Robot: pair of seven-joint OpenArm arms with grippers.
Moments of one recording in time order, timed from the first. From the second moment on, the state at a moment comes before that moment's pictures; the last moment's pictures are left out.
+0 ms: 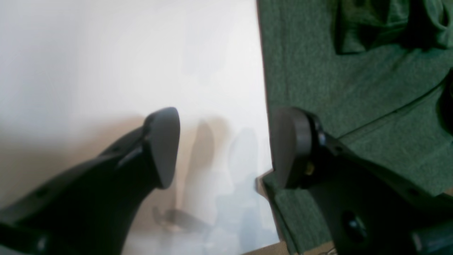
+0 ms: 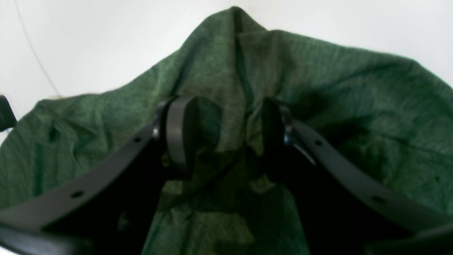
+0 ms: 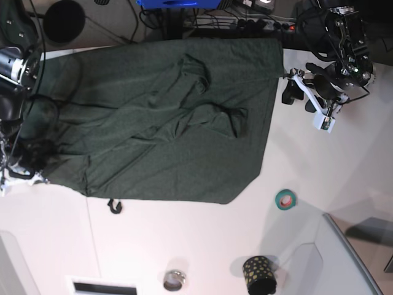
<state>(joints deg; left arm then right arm) 14.6 -12.7 -25.0 85.1 -13.0 -41.3 43.6 24.7 17.2 24.2 35.0 16.9 5.4 -31.6</state>
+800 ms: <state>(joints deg) 14.6 -12.7 -25.1 85.1 -13.0 -41.3 43.6 32.0 18.2 24.2 29.9 16.9 5.2 -26.0</state>
